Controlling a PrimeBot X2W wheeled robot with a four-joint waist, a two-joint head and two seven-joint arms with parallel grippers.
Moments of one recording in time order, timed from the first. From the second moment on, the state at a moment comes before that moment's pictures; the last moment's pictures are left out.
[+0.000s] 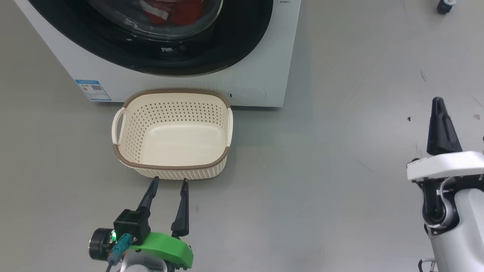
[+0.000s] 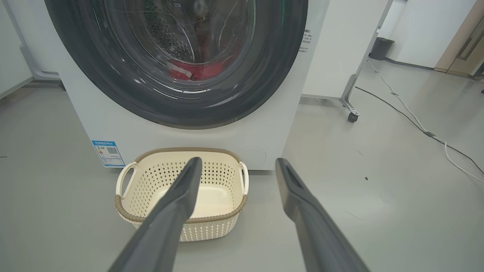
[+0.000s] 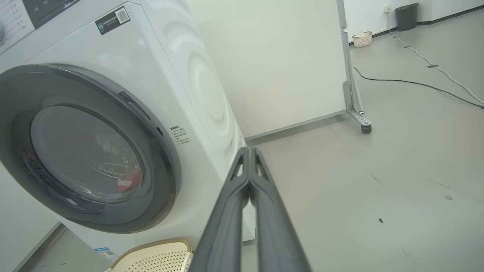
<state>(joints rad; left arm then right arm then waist) -0.10 0.04 -0.38 0.25 -0.39 0.12 -0.25 -0.22 -0.15 0.04 0.20 0.61 0.10 -0.21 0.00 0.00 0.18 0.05</state>
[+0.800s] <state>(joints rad) -0.23 0.04 -0.46 0.18 -0.42 0.12 -0.25 -0.69 -0.22 -0.07 0.17 1.01 0.11 0.13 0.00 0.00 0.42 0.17</state>
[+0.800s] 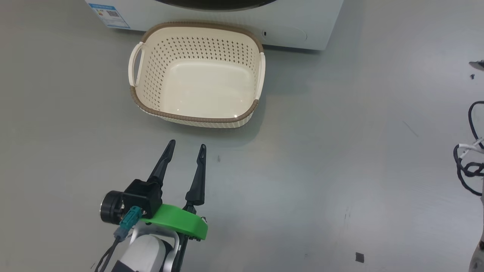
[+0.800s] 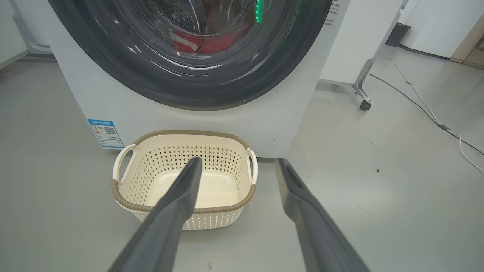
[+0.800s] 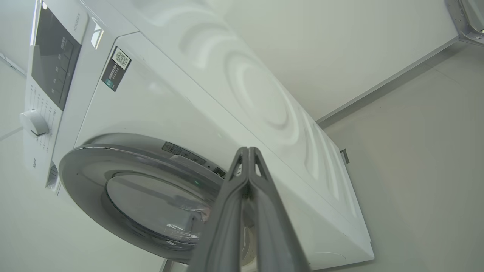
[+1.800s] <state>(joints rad) -0.30 0.03 -0.52 0.13 -0.51 0.12 -0.25 -1.14 -0.21 -0.13 0.33 1.28 -0.09 0.43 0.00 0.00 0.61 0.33</state>
